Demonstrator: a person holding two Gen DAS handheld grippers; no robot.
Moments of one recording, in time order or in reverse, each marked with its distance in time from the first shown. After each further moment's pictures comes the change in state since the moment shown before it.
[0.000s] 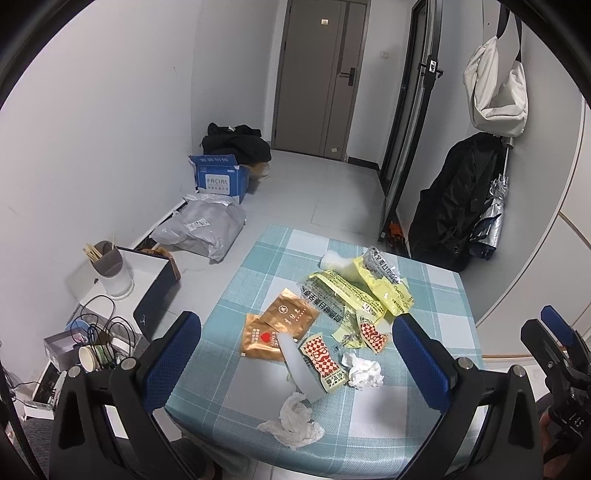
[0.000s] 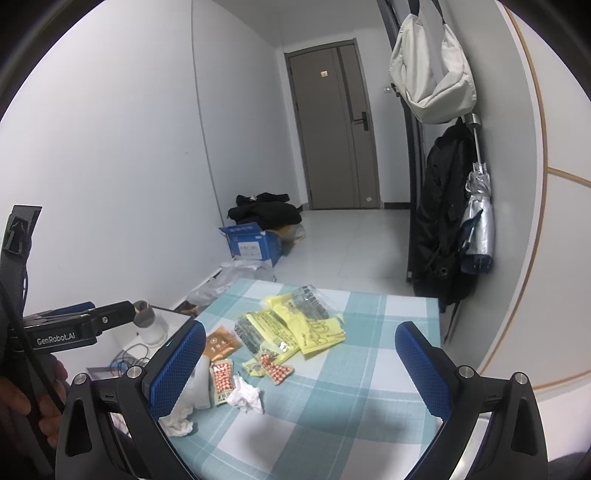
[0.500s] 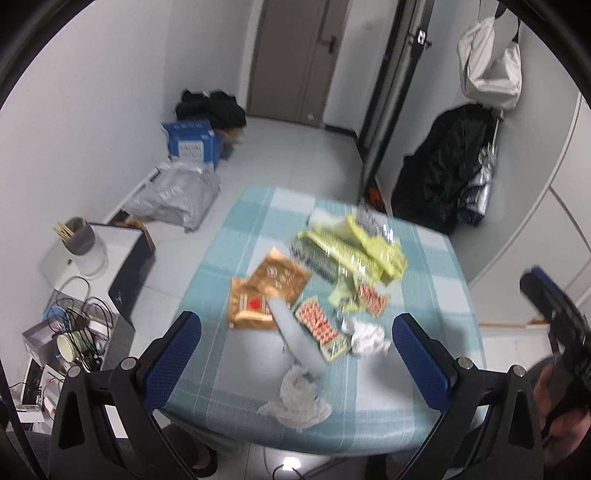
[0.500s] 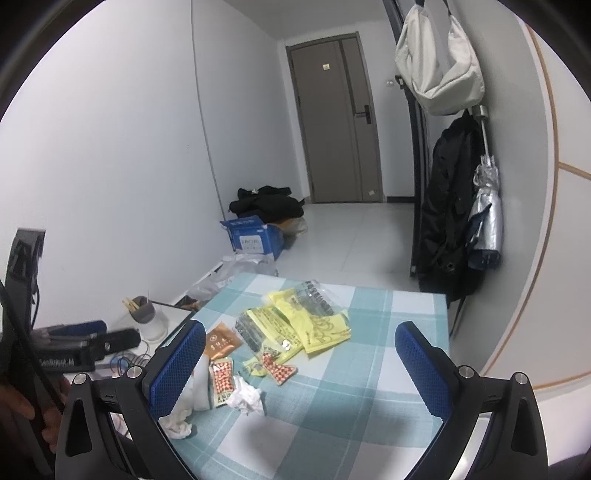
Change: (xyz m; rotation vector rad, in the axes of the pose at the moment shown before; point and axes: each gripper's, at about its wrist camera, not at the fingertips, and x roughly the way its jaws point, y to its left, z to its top) left arm 0.035 0.023 -0.018 0.031 0.168 -0.125; right arm 0.019 0.003 -0.001 0.004 0.036 0.011
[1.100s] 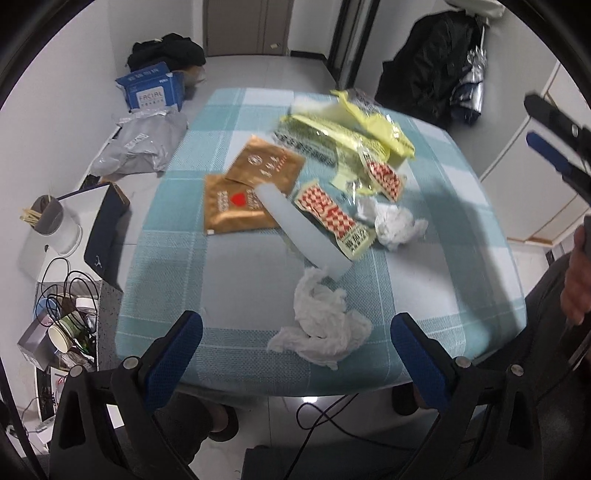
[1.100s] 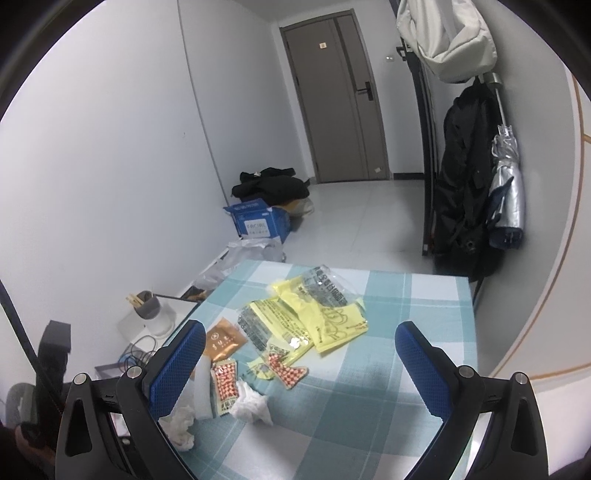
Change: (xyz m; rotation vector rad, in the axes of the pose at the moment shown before) left arm 0.042 0.007 -0.040 0.161 0.287 -0.046; right arm 0.041 -0.003 0.003 0.048 0.075 0.034
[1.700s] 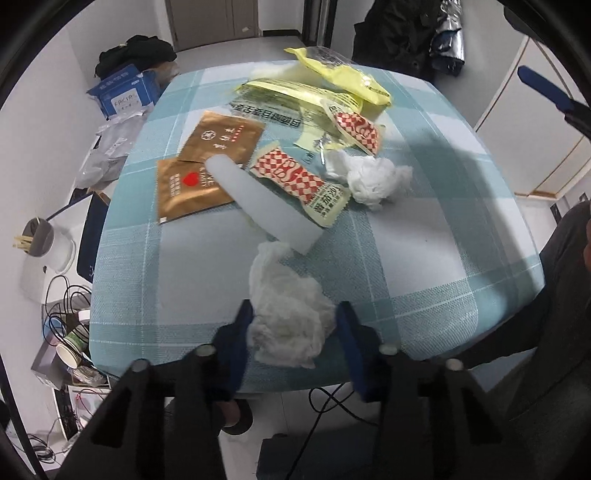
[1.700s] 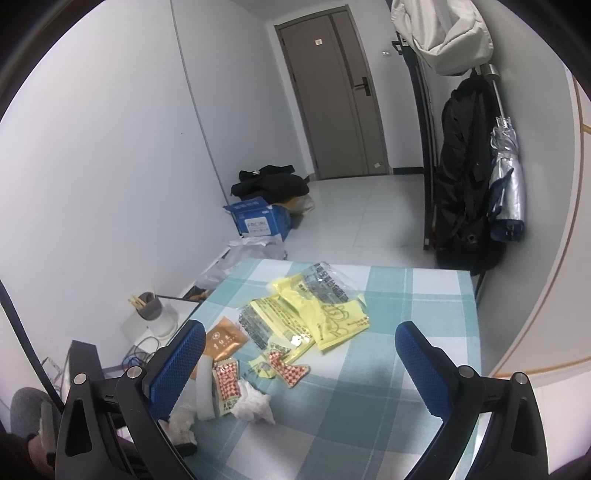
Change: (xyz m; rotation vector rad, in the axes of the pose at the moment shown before) left arm 0.022 -0.021 -0.006 0.136 0.079 0.036; right arm 0.001 -0.003 0.000 0.027 0.010 0.007
